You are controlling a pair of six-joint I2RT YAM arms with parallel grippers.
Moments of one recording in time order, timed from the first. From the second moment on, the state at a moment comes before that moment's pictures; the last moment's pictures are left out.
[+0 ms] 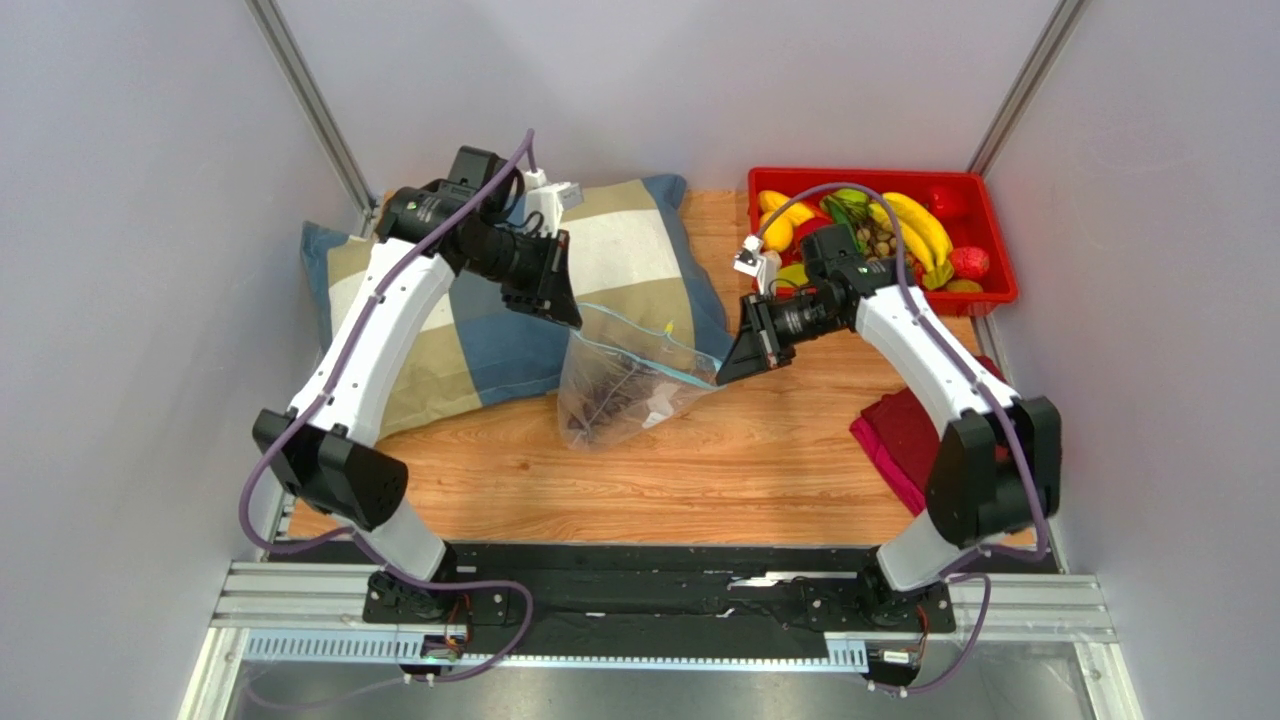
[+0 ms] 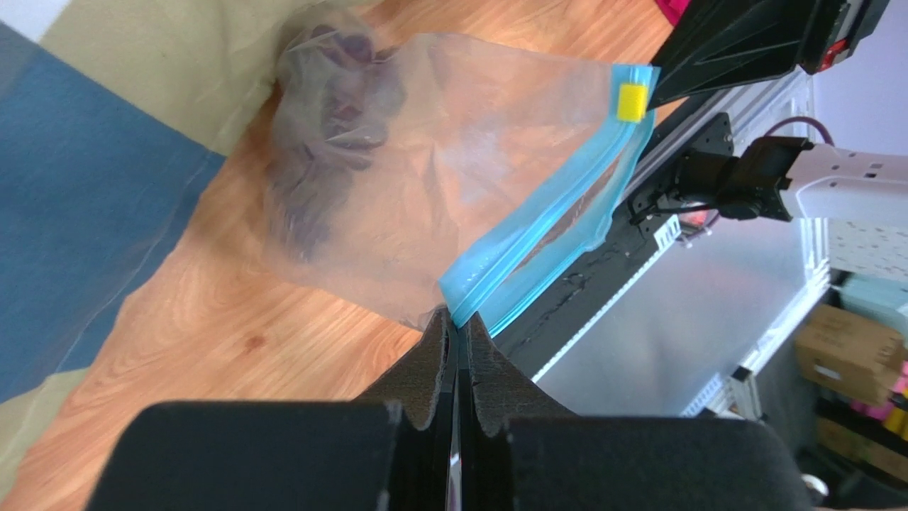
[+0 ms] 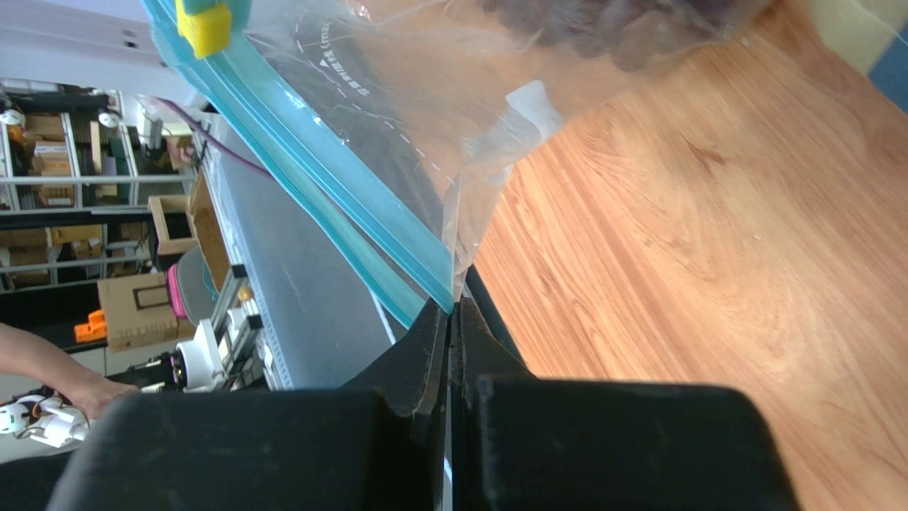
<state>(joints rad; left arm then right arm) -0.34 1.61 1.88 -1.30 0.57 -0.06 0.27 1.54 1.32 -0.91 -1.00 -0.07</state>
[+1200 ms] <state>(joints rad) -0.44 1.83 1.92 -1.05 0.72 -0.32 -0.03 2.18 2.03 -0.84 -0.25 -0.37</state>
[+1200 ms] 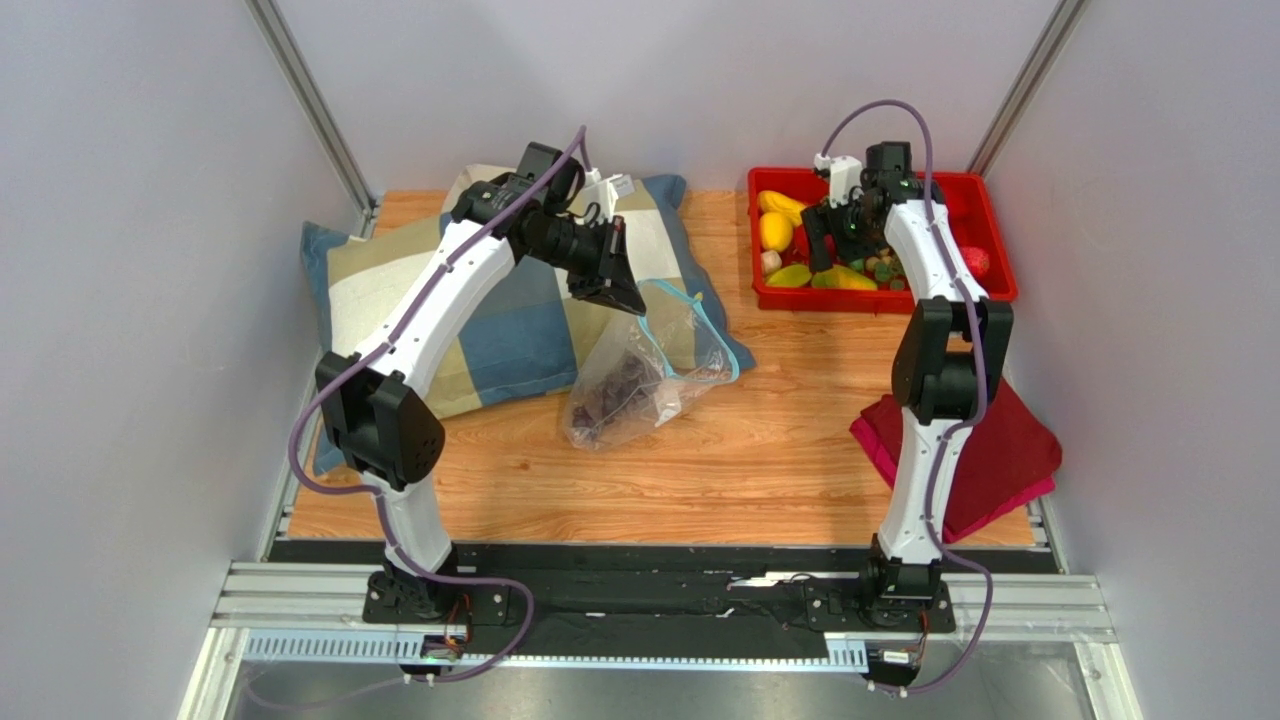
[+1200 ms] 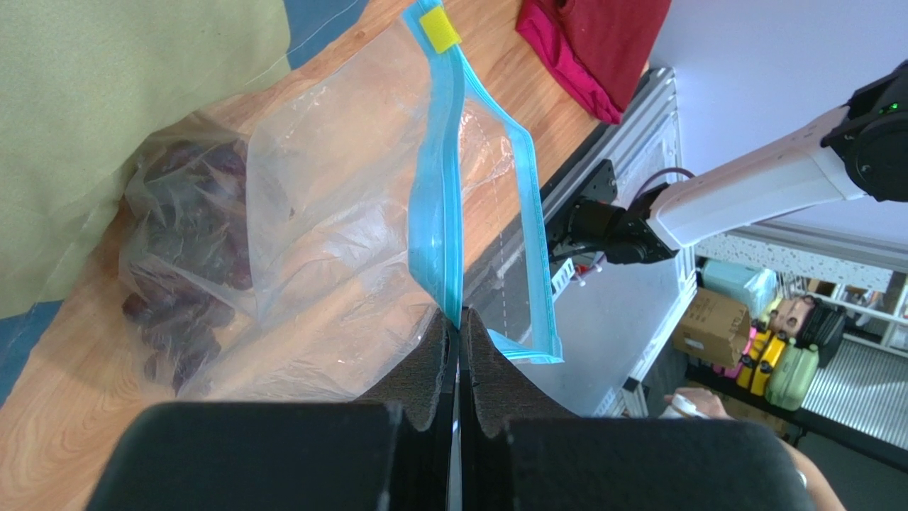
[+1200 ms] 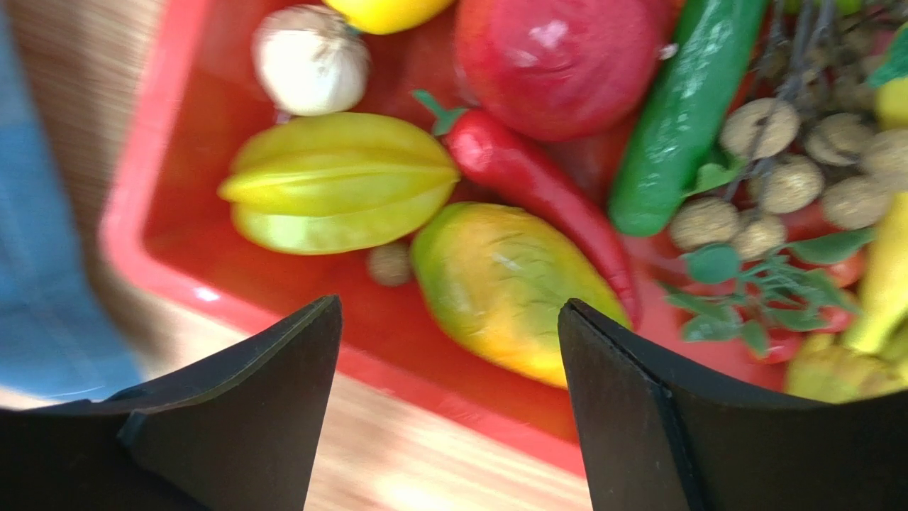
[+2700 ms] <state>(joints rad) -0.44 1.84 1.87 -1.00 0.76 -0.32 -0.11 2.20 2.17 -0.96 -0.27 -0.66</state>
